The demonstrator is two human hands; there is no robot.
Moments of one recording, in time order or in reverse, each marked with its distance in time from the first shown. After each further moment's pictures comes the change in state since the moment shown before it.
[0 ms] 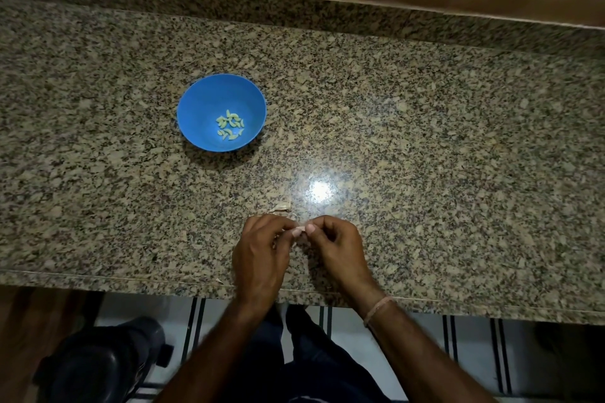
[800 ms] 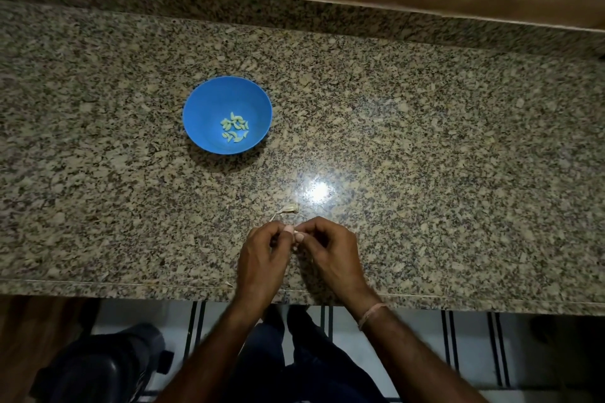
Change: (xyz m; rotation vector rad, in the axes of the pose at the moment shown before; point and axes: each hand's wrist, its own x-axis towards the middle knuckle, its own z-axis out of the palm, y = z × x) left_hand 0.002 -0.024 -0.006 -0.308 -0.178 -0.178; right_hand -0.007 -0.004 0.025 -0.069 0.019 -0.172
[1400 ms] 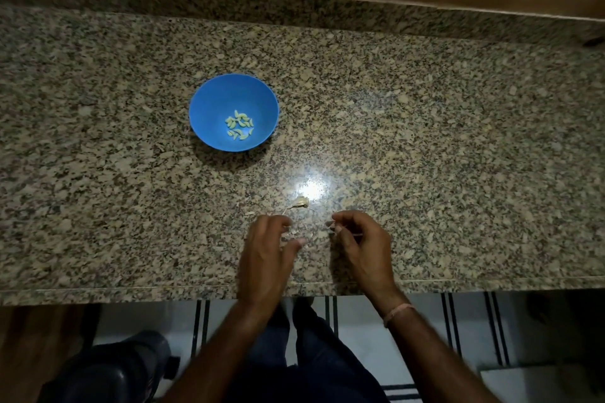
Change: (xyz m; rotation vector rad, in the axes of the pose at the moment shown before) left_hand -0.006 -0.015 -0.020 0.281 0.040 0.263; right_hand -0.016 0.010 -0.012 -0.156 0.254 0.039
